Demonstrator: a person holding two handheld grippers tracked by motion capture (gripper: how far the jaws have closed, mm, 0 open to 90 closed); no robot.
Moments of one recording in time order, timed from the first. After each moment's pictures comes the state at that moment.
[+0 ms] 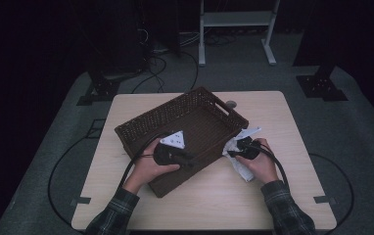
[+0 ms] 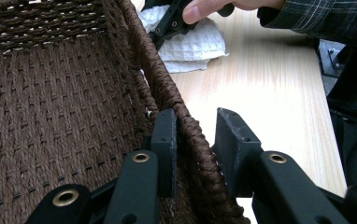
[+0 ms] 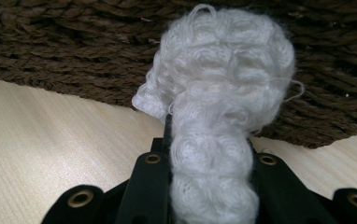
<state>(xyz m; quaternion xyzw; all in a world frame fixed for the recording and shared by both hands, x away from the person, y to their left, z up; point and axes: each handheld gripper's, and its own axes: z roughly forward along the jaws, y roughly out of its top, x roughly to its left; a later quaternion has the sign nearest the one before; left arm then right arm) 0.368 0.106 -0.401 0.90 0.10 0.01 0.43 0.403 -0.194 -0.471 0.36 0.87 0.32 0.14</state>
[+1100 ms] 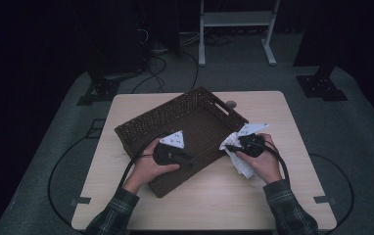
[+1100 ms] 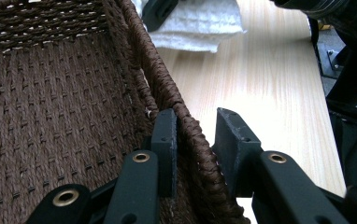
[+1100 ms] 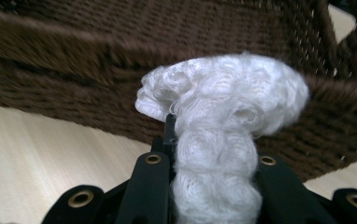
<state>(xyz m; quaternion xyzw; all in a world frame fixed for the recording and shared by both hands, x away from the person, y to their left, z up) 0.368 0.106 -0.401 0.90 0.10 0.01 0.43 0.382 -0.191 -0.421 0.32 0.85 0.38 0.17</state>
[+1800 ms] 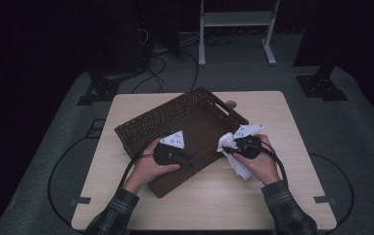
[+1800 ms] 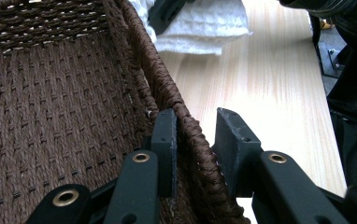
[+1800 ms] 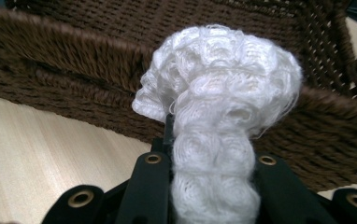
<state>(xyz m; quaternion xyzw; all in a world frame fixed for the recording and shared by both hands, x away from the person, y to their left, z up) 0.368 0.106 -0.401 0.90 0.10 0.01 0.43 0.377 -0.180 -0.420 0.30 0.86 0.37 0.17</state>
